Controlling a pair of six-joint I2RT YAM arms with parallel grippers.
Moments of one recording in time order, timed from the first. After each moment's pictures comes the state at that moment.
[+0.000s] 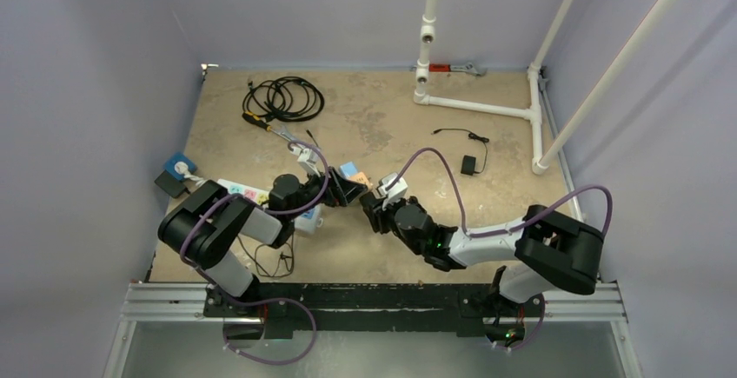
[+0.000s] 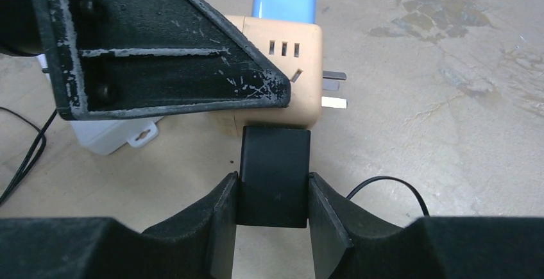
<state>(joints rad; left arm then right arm) -0.52 1.61 0.29 1.18 0.35 -0.77 1.11 1.45 0.43 0.72 0.45 0.24</state>
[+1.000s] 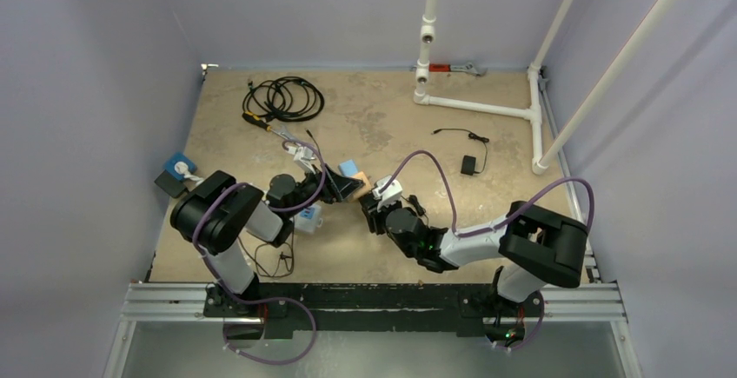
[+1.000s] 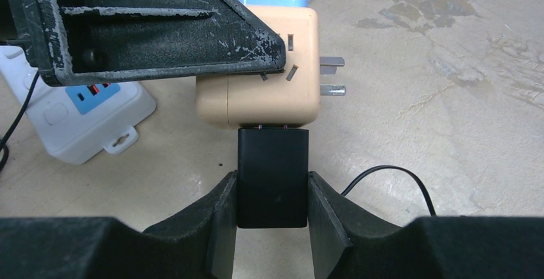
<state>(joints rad) -0.47 1.74 0.29 1.37 0.41 -0.88 1.15 1.55 0.47 0.75 0.57 0.25</state>
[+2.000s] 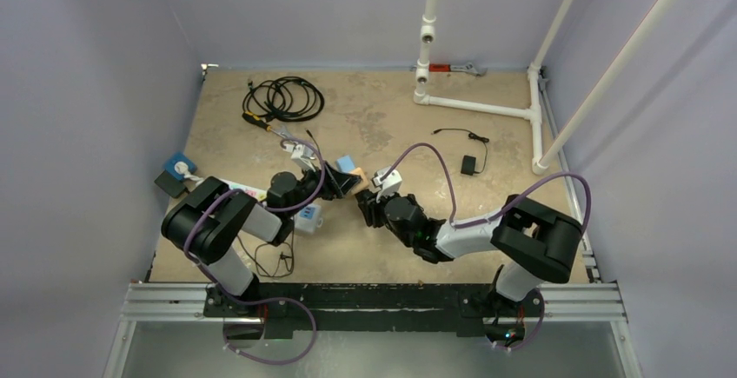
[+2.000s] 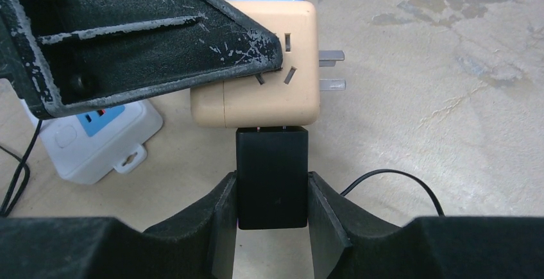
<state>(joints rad) -0.48 1.66 0.30 1.24 0.30 -0.79 1.06 1.59 0.50 0.75 0.42 0.31</state>
